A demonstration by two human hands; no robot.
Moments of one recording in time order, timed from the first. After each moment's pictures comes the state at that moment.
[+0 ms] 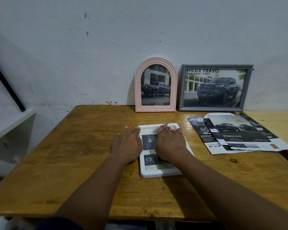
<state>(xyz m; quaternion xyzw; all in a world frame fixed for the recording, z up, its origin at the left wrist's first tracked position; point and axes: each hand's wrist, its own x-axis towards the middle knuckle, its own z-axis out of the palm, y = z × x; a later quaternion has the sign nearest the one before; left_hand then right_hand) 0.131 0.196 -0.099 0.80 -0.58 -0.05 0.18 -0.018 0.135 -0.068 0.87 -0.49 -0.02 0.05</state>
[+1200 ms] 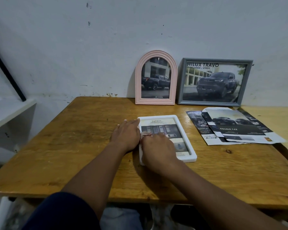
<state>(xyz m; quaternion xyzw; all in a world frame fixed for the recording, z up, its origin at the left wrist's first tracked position) 0.132 0.195 -0.103 0.80 -0.57 -0.06 0.17 -0.023 0.216 -0.061 0.92 -0.38 0.12 0.00</state>
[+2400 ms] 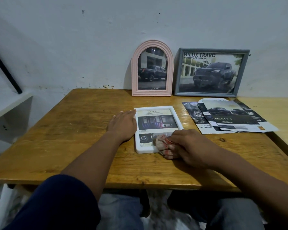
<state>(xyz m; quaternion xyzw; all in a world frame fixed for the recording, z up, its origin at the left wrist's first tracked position) 0.128 0.197 -0.101 0.81 -0.57 -0.06 0.16 -0.143 0.175 -0.064 0.97 -0.24 0.08 -0.05</state>
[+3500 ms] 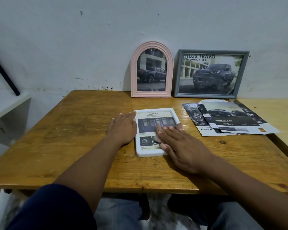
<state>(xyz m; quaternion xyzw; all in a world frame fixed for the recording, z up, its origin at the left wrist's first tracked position) 0.129 0.196 -0.104 0.81 -0.57 -0.06 0.15 -0.127 0.176 -0.086 0.96 -0.29 0.03 -0.03</state>
